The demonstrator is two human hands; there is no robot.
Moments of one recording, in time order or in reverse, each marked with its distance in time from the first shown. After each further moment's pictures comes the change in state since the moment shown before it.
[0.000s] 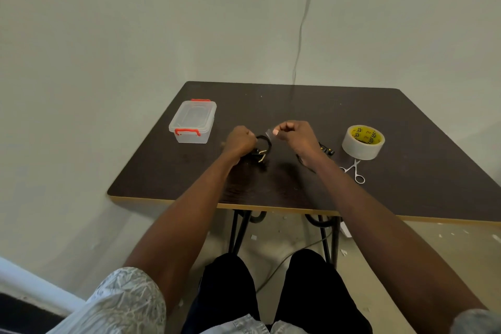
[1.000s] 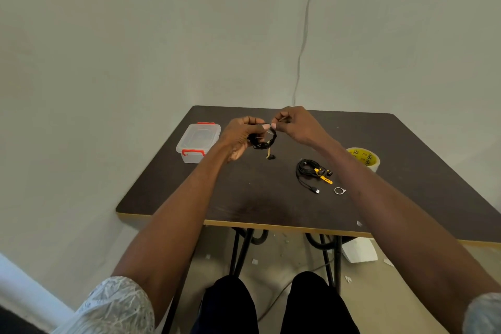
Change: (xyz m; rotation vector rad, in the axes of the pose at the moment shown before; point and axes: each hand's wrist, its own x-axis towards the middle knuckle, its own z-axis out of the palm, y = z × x) left_hand -0.015 0.052 -0.056 -0.814 -0.258 0.168; right_hand 0.021 -0.082 -0.035 -0.393 -0.178 -0.330
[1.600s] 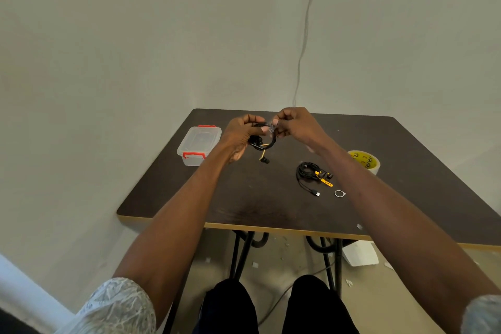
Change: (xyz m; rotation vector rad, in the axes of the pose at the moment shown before) left_hand -0.001 0.007 0.004 0.019 0.015 0.069; right_hand 0.002 -0.007 0.004 0.341 0.024 0.101
